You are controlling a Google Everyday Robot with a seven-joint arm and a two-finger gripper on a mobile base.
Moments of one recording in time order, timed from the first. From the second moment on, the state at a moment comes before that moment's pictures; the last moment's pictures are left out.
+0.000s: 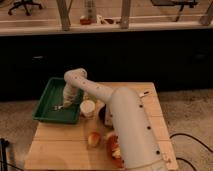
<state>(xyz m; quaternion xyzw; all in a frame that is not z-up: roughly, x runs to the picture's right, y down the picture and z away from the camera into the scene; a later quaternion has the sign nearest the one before) -0.255 0.105 0.945 -0.36 -0.24 -0.01 0.90</state>
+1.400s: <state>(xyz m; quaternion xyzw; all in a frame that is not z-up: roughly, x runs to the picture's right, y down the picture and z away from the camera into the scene) -0.253 0.103 0.945 -0.36 -0.24 -0.01 0.90</state>
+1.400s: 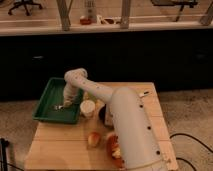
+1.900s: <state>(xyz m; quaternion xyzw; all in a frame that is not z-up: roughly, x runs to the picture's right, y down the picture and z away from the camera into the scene) -0.253 0.103 0.945 -0.36 -0.24 -0.01 0.90</state>
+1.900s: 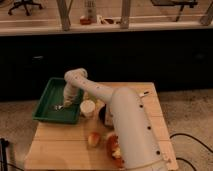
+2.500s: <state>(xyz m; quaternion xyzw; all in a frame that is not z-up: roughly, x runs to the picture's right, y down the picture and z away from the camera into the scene) -0.253 0.103 0.945 -0.36 -0.24 -0.01 0.90</state>
